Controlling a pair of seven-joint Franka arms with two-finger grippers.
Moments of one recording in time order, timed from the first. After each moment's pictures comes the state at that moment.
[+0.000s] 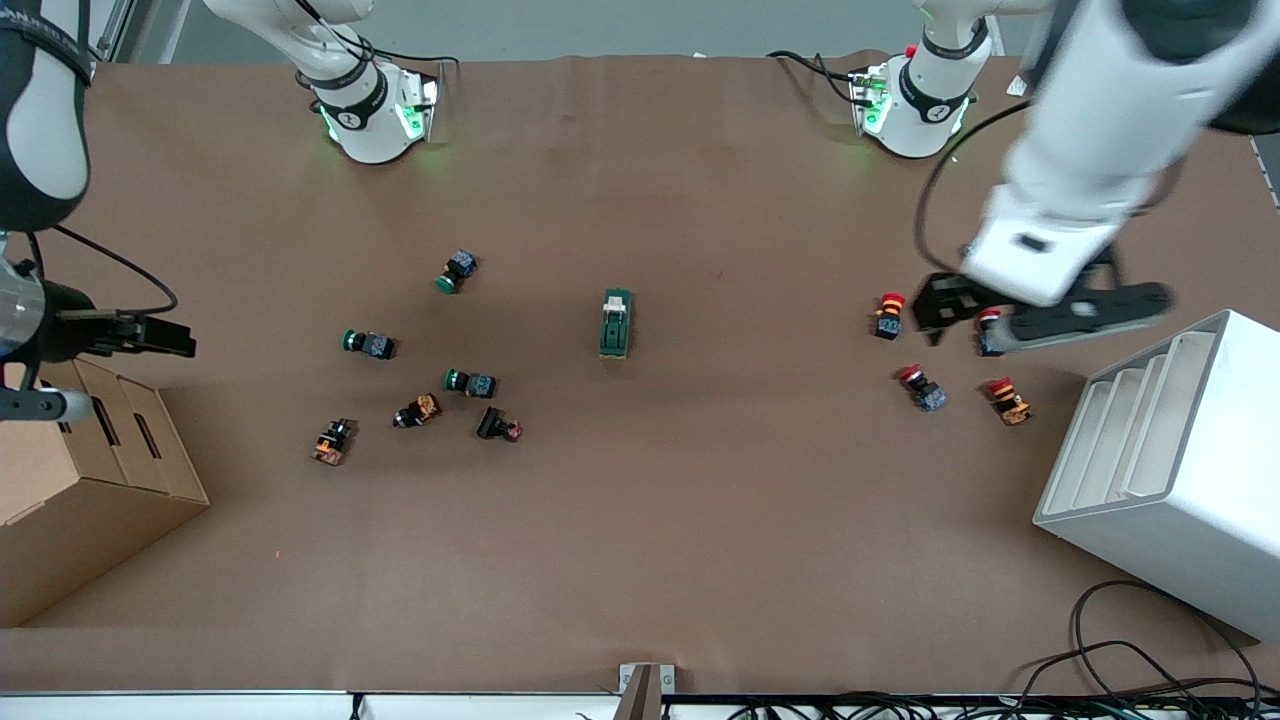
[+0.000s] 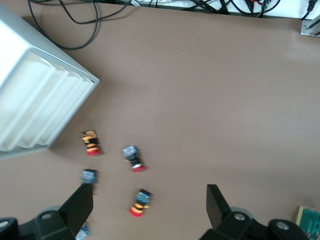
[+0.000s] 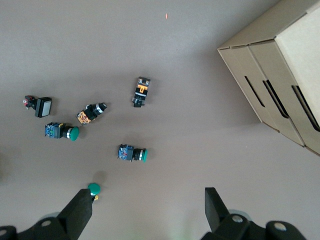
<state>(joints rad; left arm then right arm) 0.04 0.15 -0.39 -1.44 0.19 1.68 -0.46 -0.01 0.31 -0.01 -1.29 -0.02 1.43 -0.01</state>
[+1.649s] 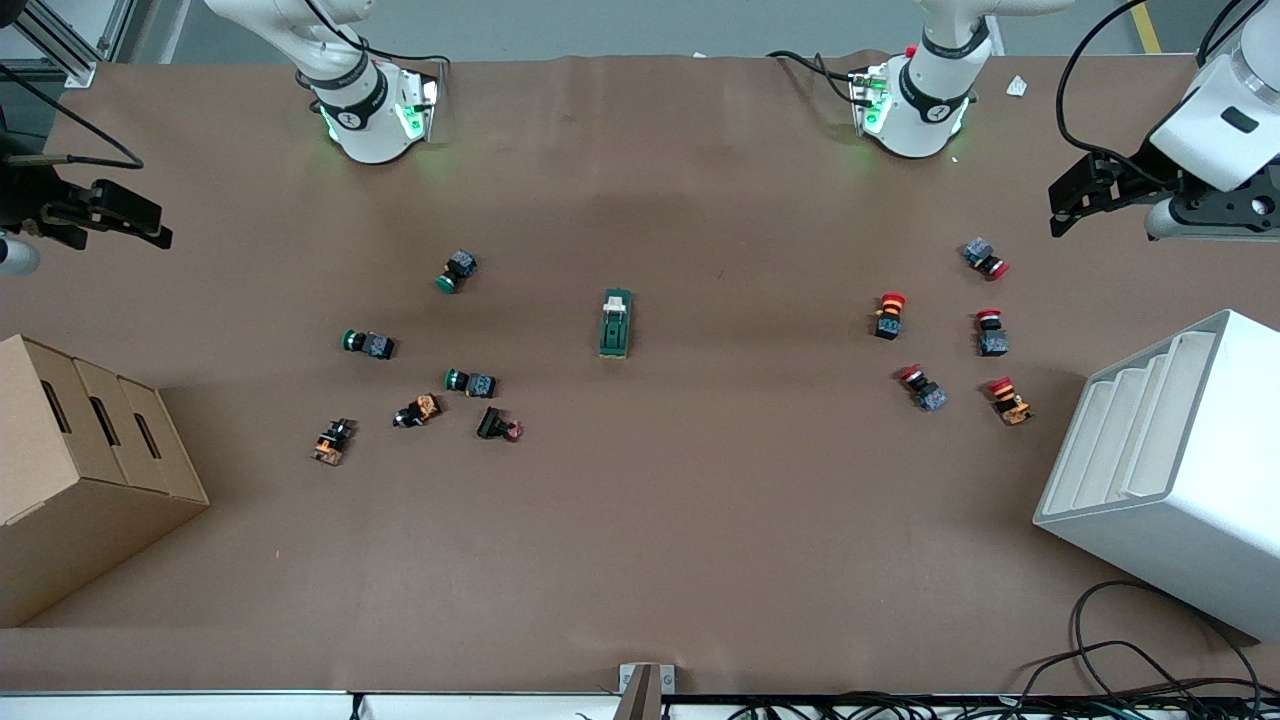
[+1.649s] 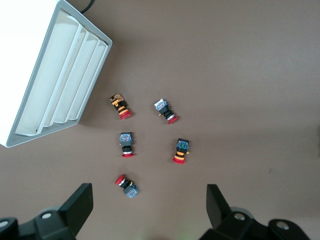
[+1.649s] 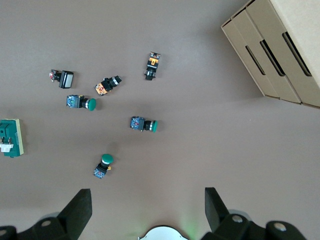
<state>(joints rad) -0.07 -0.09 -0.08 -1.62 0.03 1.54 -0.06 -0.03 -0.04 -0.01 -1.58 0.02 1.43 -0.02</state>
